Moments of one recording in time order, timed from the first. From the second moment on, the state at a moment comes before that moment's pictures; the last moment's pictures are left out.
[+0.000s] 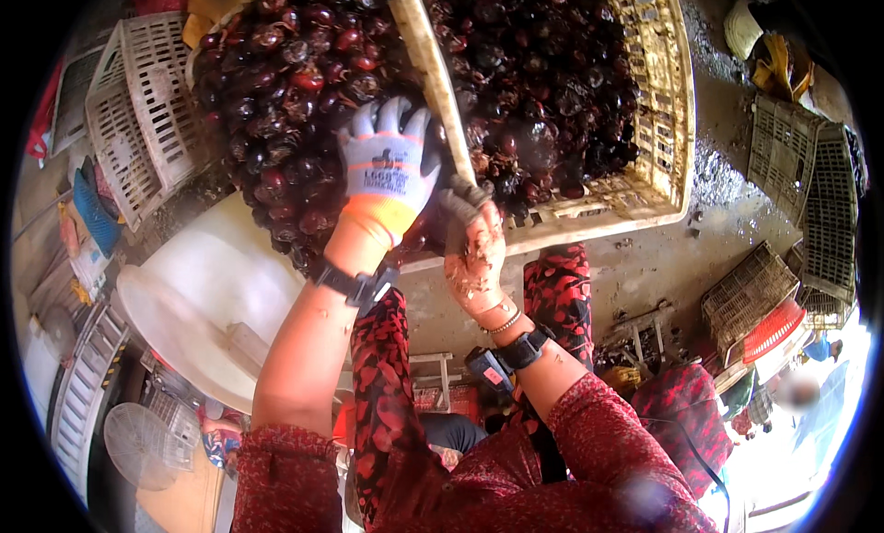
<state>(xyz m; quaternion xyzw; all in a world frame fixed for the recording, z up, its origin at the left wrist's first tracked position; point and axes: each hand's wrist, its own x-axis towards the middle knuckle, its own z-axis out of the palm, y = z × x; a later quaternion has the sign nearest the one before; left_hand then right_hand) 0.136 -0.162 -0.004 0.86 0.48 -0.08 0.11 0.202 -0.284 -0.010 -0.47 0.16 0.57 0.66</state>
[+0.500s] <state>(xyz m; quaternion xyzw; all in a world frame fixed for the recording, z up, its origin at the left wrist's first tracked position) 0.045 -0.159 0.005 0.91 0.41 0.05 0.10 0.220 -0.283 -0.012 -0.49 0.19 0.52 0.67</state>
